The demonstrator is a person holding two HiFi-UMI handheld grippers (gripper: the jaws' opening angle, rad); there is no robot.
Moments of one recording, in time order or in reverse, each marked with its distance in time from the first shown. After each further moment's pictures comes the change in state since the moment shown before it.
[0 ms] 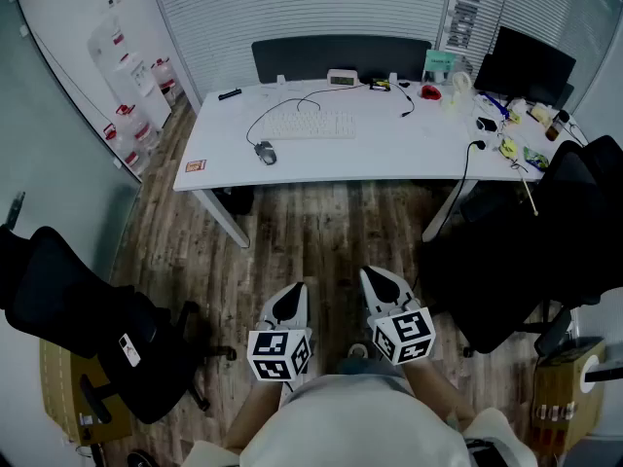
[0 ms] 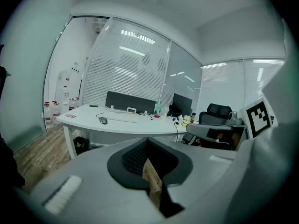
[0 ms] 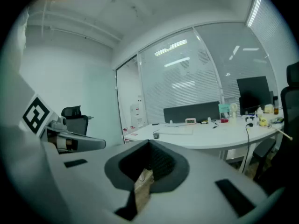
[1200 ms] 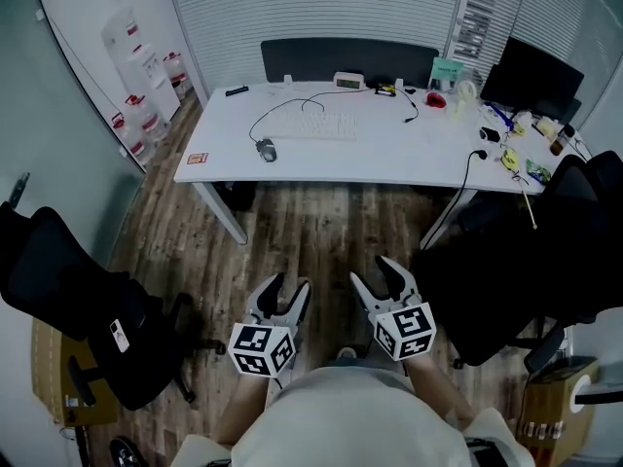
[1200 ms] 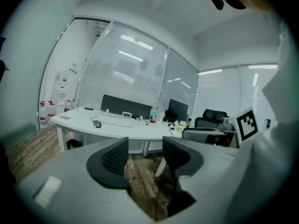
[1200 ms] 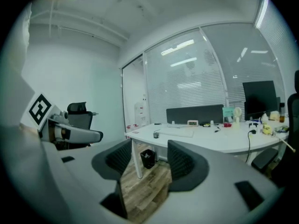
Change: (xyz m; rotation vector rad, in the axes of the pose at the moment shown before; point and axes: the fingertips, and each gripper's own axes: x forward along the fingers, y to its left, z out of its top) left arm -0.002 -0.020 0.007 -0.014 -0.066 -0.046; right arm -0.013 -0.026 -0.001 -0.059 0.014 0.061
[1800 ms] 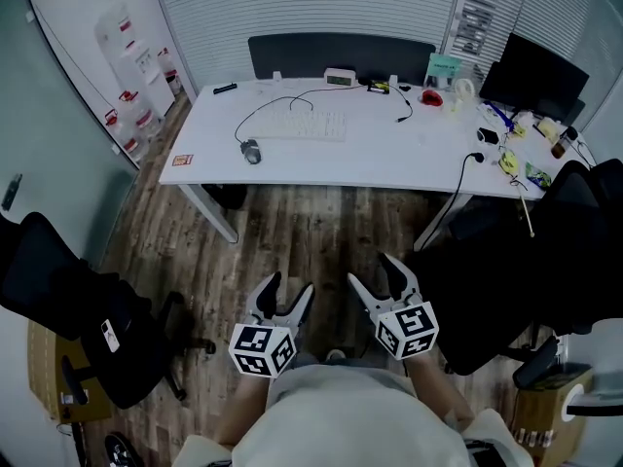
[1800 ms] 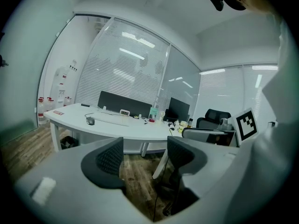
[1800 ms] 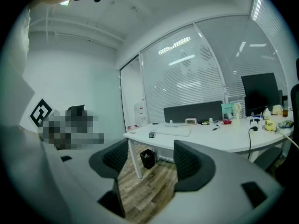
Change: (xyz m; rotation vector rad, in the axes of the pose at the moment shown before) left arm 0.061 -0.027 -0.005 -0.026 0.009 0.007; right arm 0.007 -0.065 -0.005 0.037 -0.004 0.032
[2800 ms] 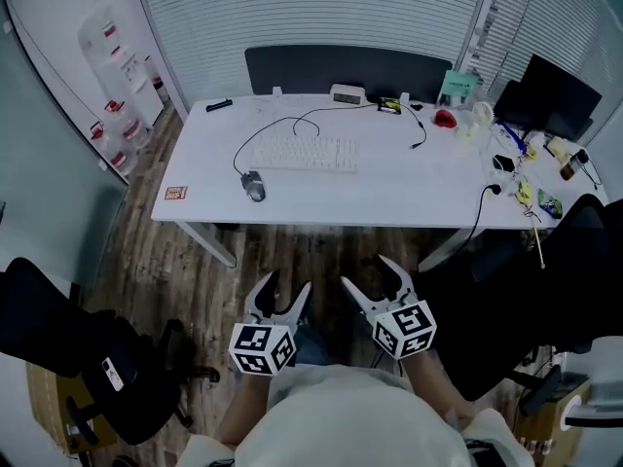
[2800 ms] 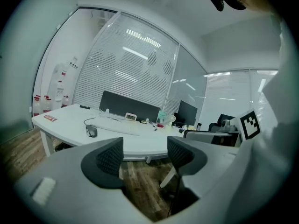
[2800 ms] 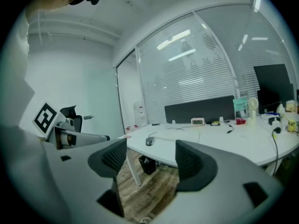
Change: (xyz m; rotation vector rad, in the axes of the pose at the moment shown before) left arm 0.109 0.117 0.053 -0.027 -0.009 -0.006; right arm 0.156 -0.034 0.027 0.028 0.019 0.024
